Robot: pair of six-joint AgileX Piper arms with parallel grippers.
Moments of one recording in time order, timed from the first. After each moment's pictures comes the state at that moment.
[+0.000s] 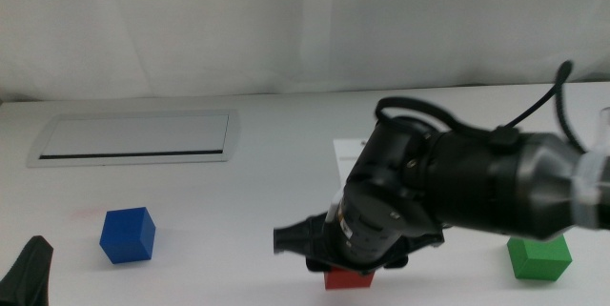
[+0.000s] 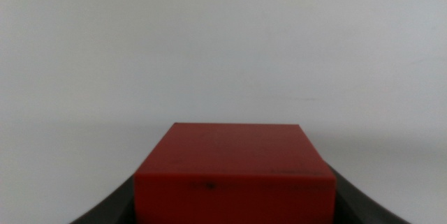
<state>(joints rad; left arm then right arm) 0.02 0.12 -0.05 -0.05 0.10 -0.08 1.02 1.80 -1.25 -0.22 0.85 1.00</state>
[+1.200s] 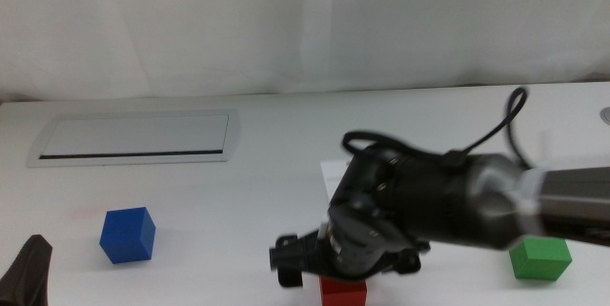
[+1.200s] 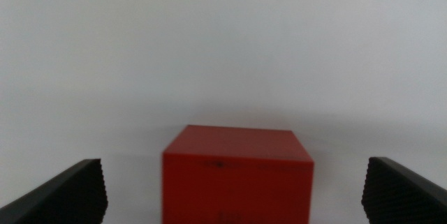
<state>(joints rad) 0.02 0.12 -0.05 -0.05 0.10 -0.08 1.03 1.91 -1.24 -0.24 0.79 0.97</state>
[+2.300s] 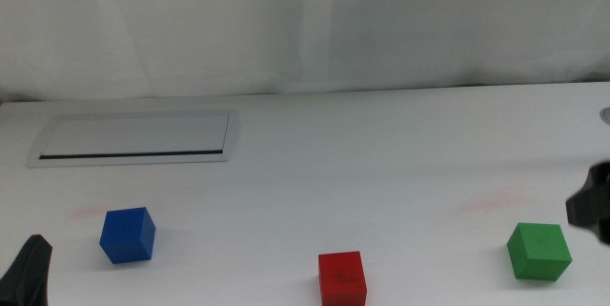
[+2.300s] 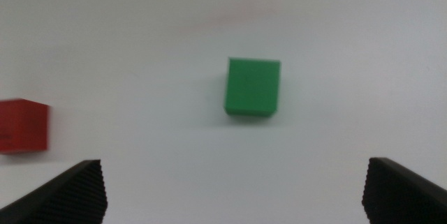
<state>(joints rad) 0.02 0.12 -0.05 -0.05 0.10 -0.08 0.69 0.94 -0.97 -0.29 1.22 0.66</state>
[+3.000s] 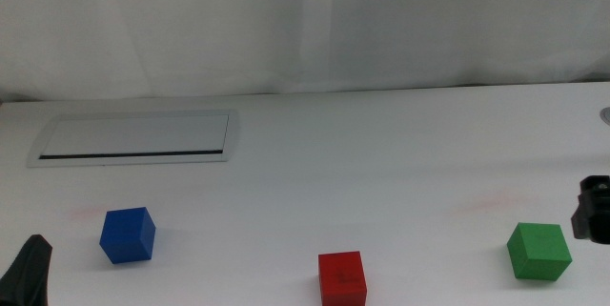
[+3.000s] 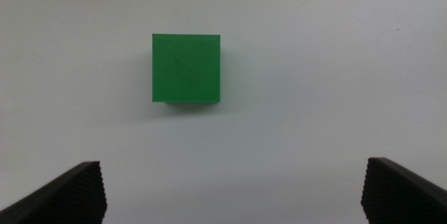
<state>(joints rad) 0.02 0.12 -0.05 -0.05 0.10 -0.08 0.41 1.07 -0.88 -0.21 1.14 0.44</state>
